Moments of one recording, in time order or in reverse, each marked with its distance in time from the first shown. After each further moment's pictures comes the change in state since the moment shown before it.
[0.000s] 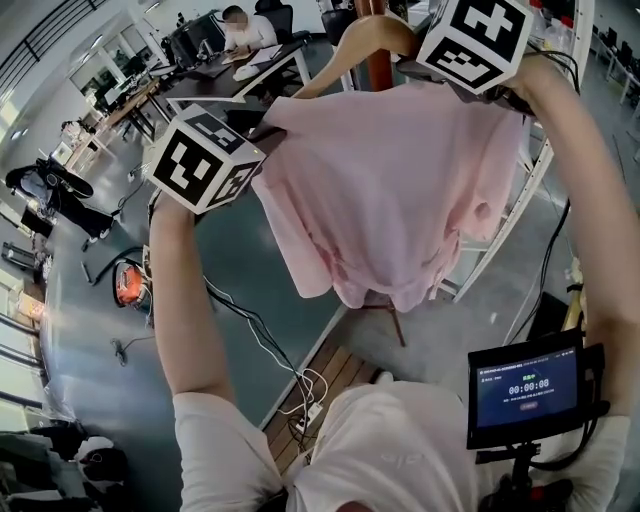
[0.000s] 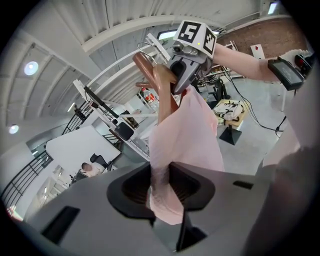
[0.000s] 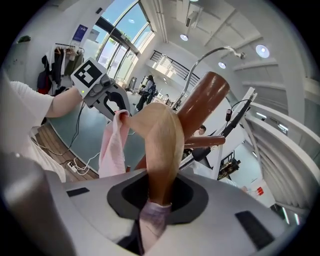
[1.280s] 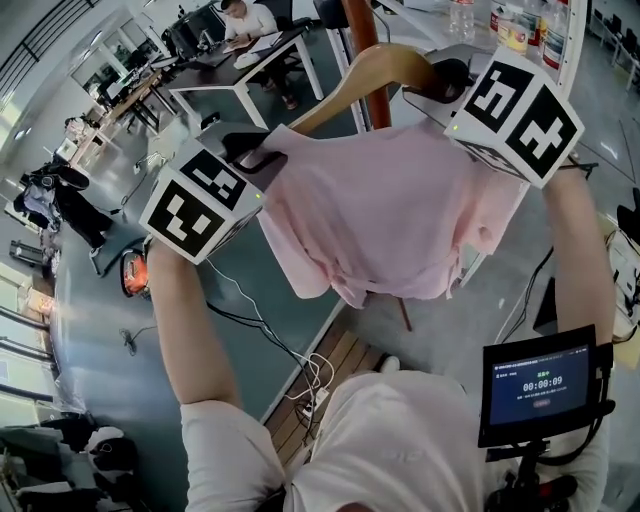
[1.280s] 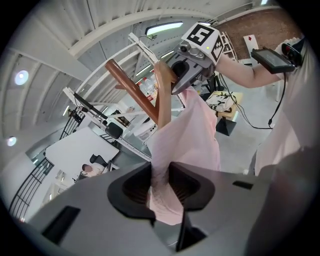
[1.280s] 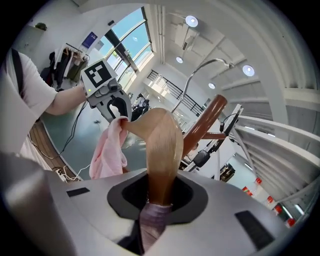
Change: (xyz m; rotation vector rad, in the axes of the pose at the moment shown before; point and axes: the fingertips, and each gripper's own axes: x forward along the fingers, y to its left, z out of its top) left arm -0.020 -0.051 -0.026 0.079 0.073 -0.010; right arm -0.008 0.067 -0.016 -0.009 -0.219 -0.123
